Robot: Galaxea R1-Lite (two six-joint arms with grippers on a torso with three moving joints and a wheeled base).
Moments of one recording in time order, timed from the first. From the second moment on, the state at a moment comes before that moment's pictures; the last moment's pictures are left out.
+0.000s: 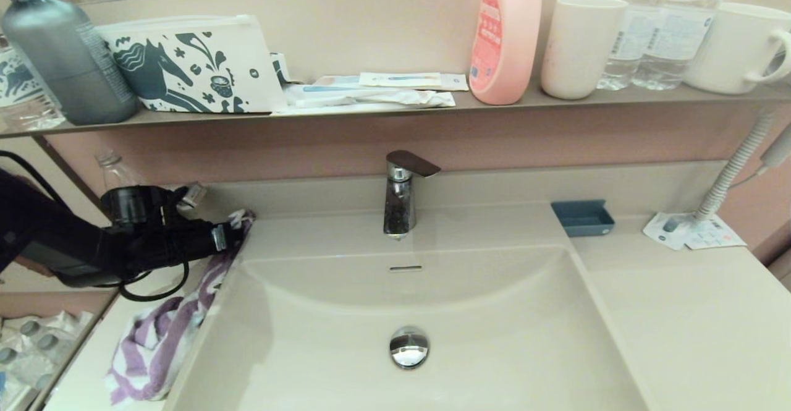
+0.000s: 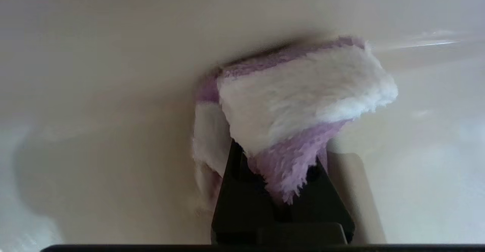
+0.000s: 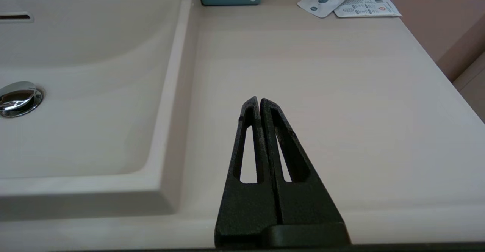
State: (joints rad) left arm 0.25 2.15 -1.11 -0.49 -0.65 0.01; right arm 0.00 0.00 0.00 0.00 0.01 -0.01
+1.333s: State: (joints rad) left arm 0.46 1.81 -0.41 -0.54 -0.69 0.17; right arm 0.00 0.00 0.00 0.00 0.01 -0.01
